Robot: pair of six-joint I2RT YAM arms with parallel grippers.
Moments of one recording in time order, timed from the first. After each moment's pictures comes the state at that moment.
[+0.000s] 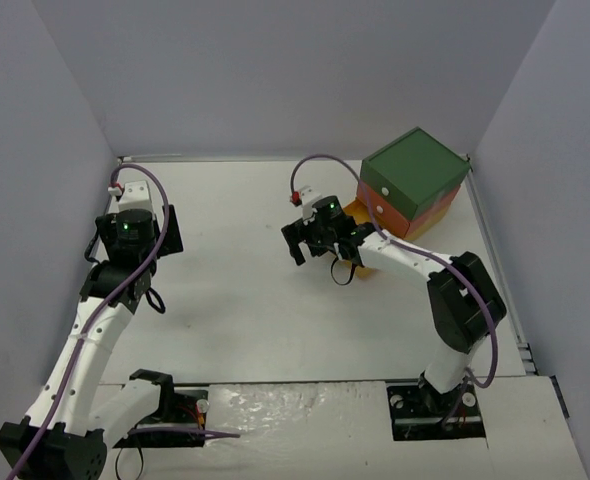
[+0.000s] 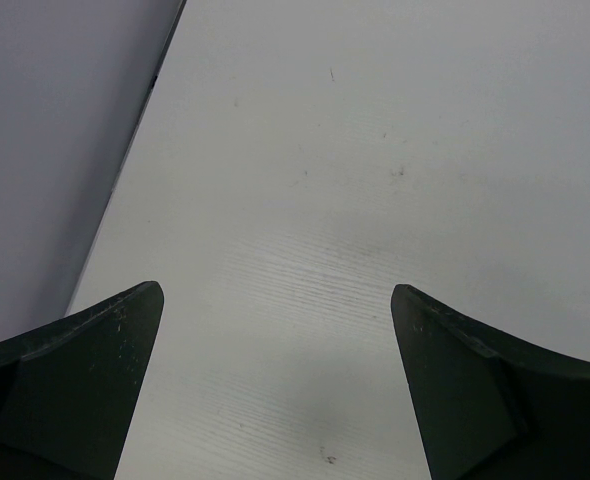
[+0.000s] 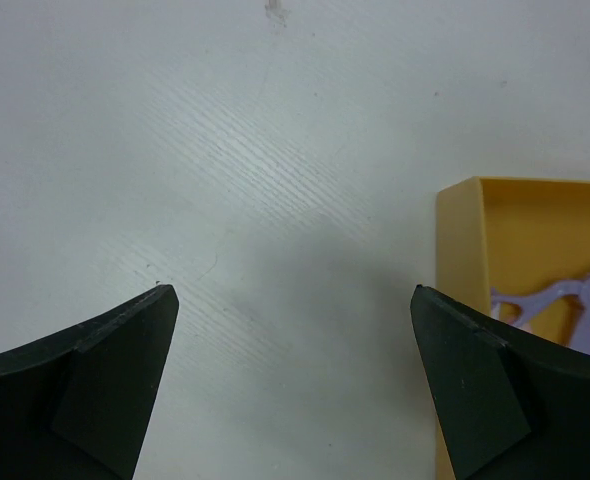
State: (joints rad) left arm -0.18 0.94 0.98 -0.55 -0.43 -0.15; right arm 0.63 1.70 1.13 -0.14 -0.03 0.02
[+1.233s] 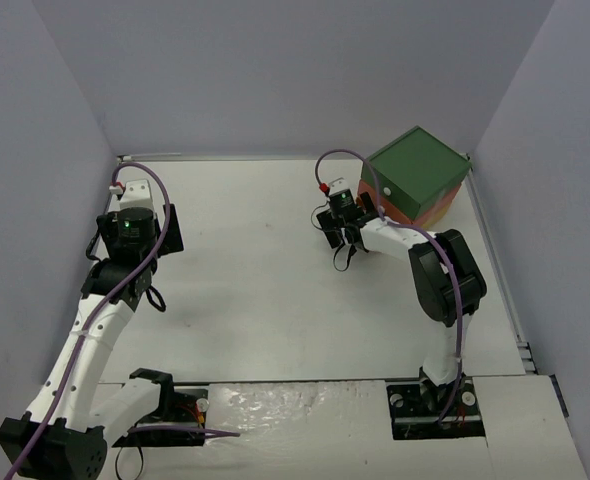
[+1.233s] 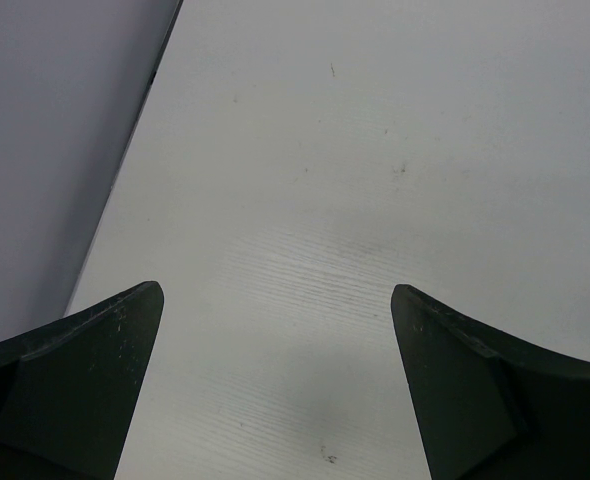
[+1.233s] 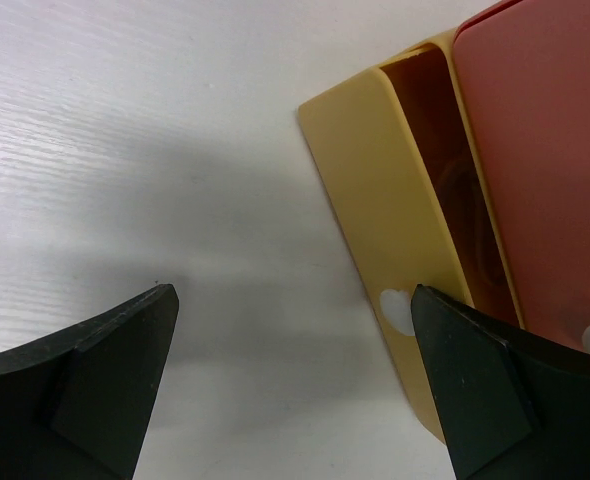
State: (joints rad) left arm -0.18 0.95 0.98 -0.55 -0.43 -0.15; right arm 0.47 1.91 1.20 -0.14 0.42 -0.08
